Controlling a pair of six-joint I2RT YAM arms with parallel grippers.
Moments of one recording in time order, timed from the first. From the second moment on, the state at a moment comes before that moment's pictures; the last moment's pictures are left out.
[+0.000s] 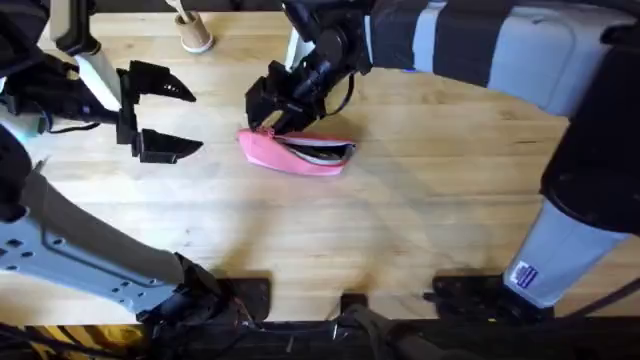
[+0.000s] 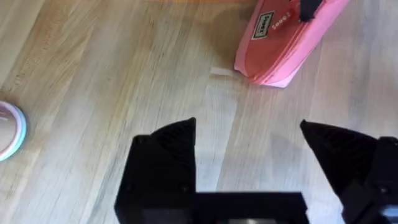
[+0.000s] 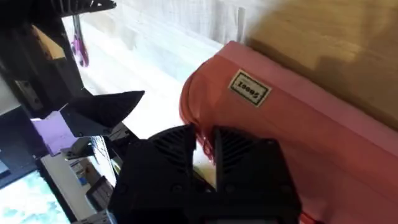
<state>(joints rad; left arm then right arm) 0.61 1.90 1.37 -1.38 0.87 2.06 0.69 2.03 1.61 -0.66 -0.60 0.76</state>
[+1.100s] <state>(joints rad) 0.48 1.90 1.37 -1.45 0.92 2.06 0.69 1.95 1.61 -0.63 -0.66 0.36</state>
